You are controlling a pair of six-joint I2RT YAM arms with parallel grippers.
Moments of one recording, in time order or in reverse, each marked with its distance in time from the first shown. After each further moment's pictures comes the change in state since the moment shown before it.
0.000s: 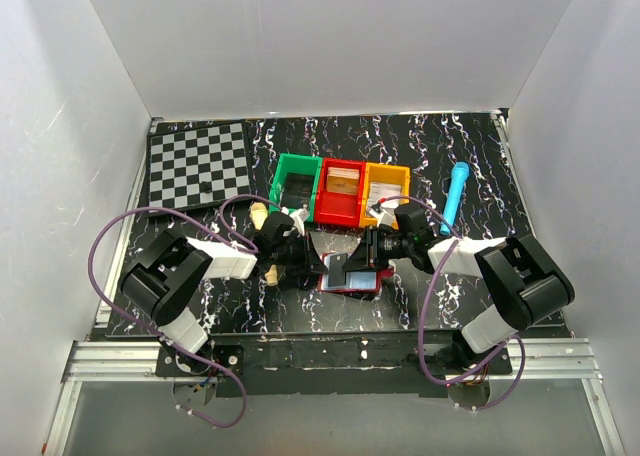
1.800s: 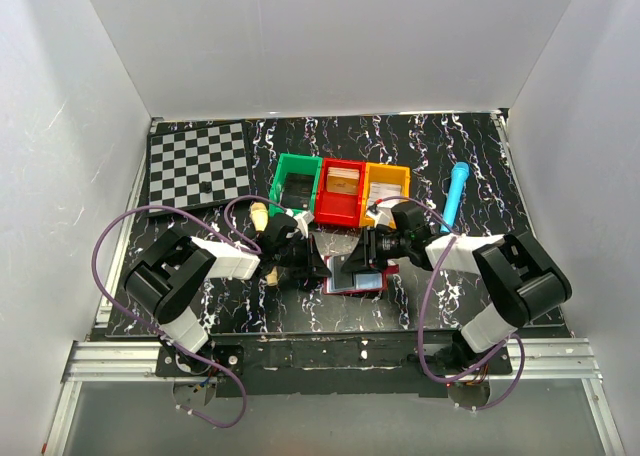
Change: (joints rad) left arm -0.021 0.023 0.007 0.013 0.023 0.004; right arm 0.008 0.031 0.036 -0.061 -0.027 -0.016
